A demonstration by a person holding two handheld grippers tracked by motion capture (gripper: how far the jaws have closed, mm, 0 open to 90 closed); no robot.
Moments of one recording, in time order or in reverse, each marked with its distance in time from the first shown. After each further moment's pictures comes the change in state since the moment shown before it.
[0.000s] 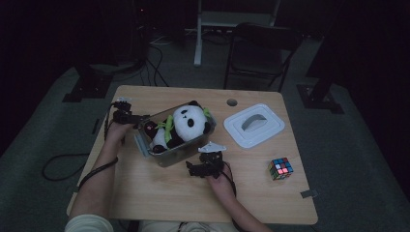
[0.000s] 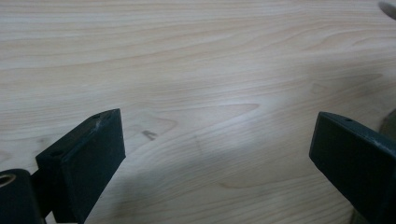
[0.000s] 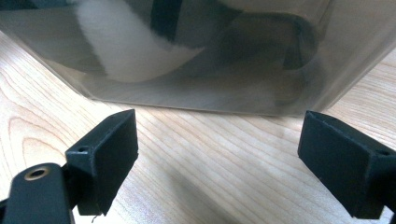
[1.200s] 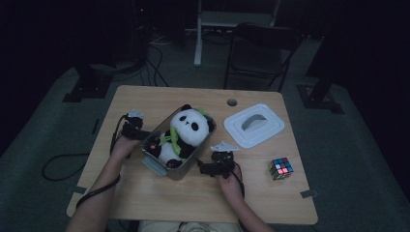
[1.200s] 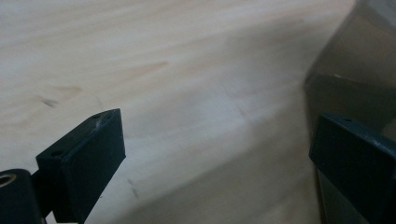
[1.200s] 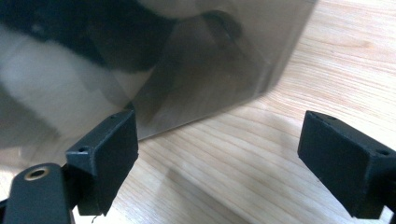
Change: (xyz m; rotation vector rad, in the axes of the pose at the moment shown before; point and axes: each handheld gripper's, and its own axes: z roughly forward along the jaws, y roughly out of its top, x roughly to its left) left arm -0.061 -0.038 -0.019 0.018 -0.060 0.177; right arm -0.026 -0.011 -0.017 -0.003 -0.053 0.074
